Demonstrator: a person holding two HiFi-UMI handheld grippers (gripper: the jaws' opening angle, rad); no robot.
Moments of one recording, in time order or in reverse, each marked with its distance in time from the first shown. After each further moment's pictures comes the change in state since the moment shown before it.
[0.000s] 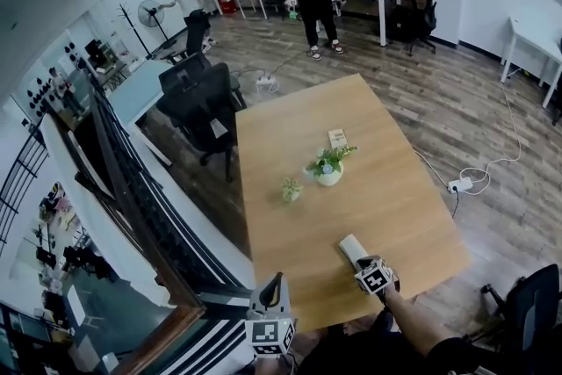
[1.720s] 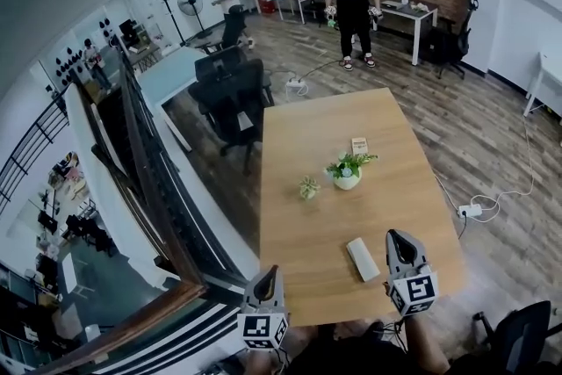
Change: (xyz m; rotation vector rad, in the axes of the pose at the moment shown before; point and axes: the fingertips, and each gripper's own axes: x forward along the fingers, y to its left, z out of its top) left arm -0.039 0.022 0.013 -0.044 -0.112 0.118; right arm -0.278 -0.010 0.190 0.020 -0.877 -0.184
